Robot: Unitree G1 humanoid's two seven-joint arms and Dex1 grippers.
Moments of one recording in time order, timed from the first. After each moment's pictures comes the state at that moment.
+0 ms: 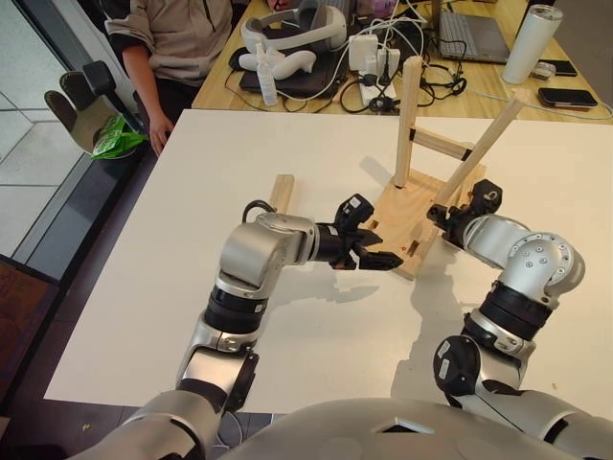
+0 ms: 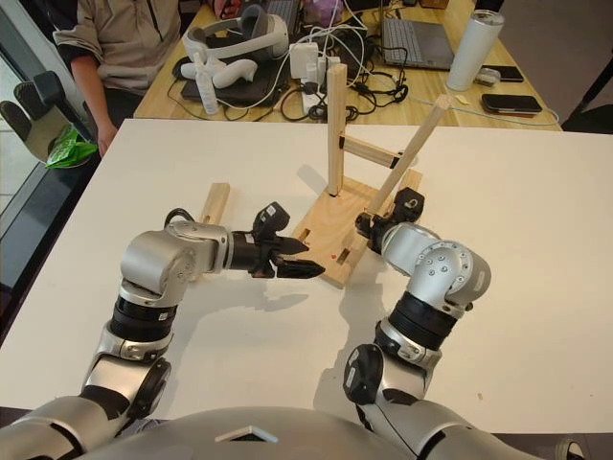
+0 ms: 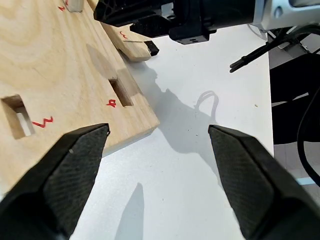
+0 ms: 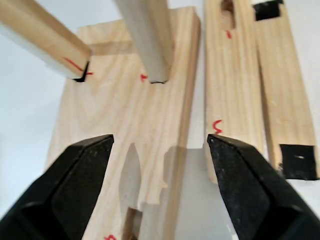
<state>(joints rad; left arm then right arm) -0.48 0.17 -0.18 -0.28 -0.22 1.31 -0.86 -0.50 0.16 -0.48 -0.31 0.46 1.49 -0.42</state>
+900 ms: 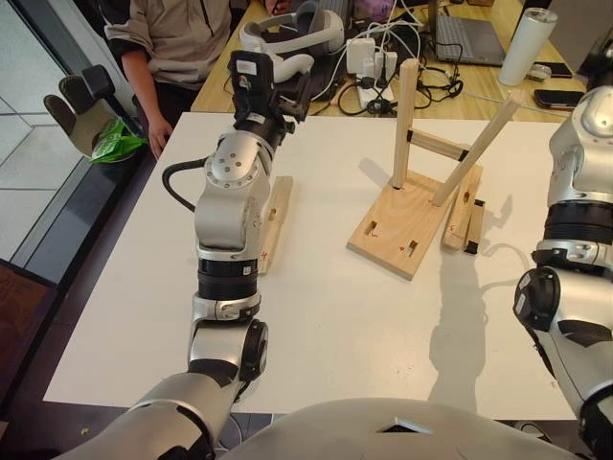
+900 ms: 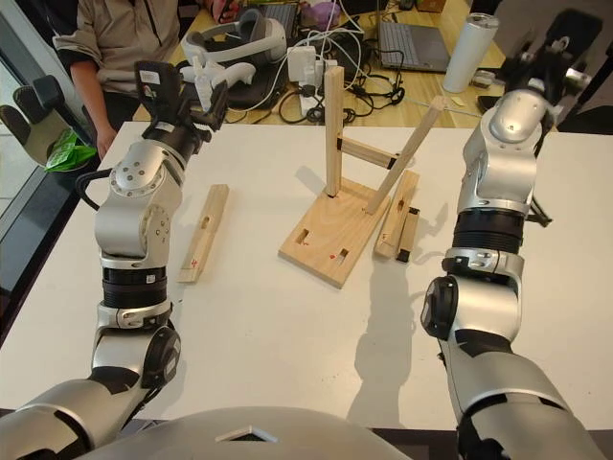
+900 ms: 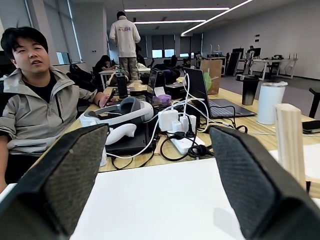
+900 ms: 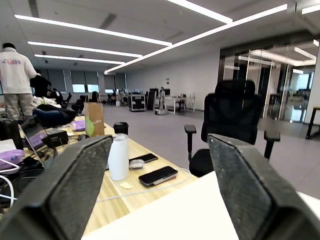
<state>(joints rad) -0.63 0.11 0.09 -0.04 -0.07 0.51 -0.09 -0.89 -0.35 -0.37 0.58 0.07 0.22 -0.38</state>
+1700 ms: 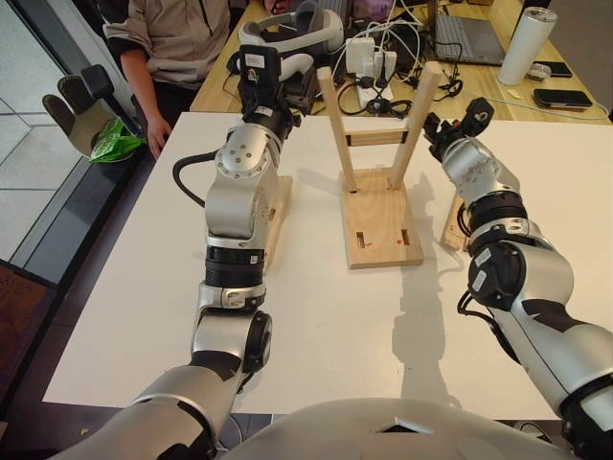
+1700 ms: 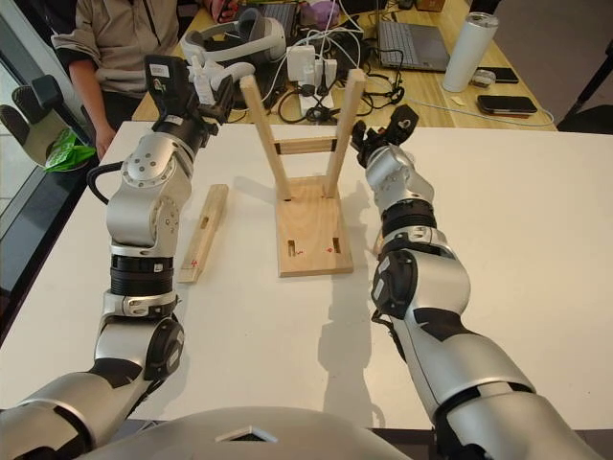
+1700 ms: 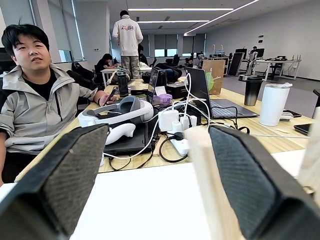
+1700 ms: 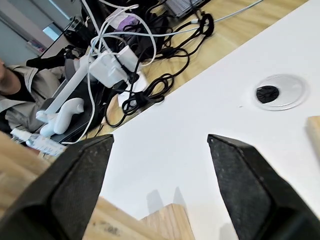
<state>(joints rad) -0.68 0.11 0.07 0.05 -0.07 0.48 -0.07 -1.07 -0.08 -0.45 1.09 0.39 0.28 -0.05</state>
